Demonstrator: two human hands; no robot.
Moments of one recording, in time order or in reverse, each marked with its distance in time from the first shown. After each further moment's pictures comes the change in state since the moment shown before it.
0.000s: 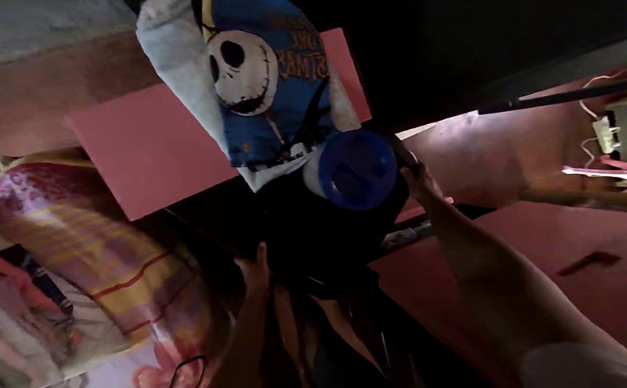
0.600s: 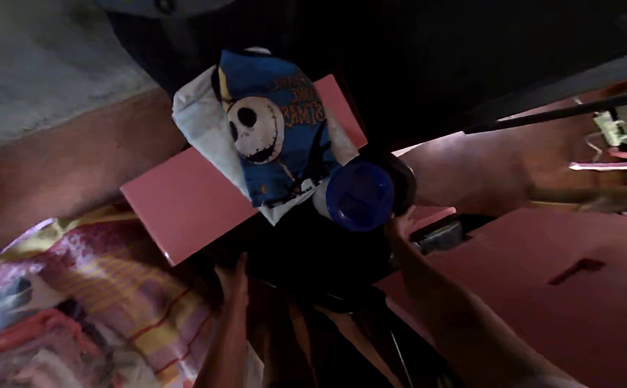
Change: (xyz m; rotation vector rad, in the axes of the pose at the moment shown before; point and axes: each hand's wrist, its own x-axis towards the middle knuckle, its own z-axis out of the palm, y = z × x) left_hand 0.048 0.075 -0.042 -0.017 0.063 0.139; right_hand -0.064 -0.046 0.048 0.300 0.158 0.279
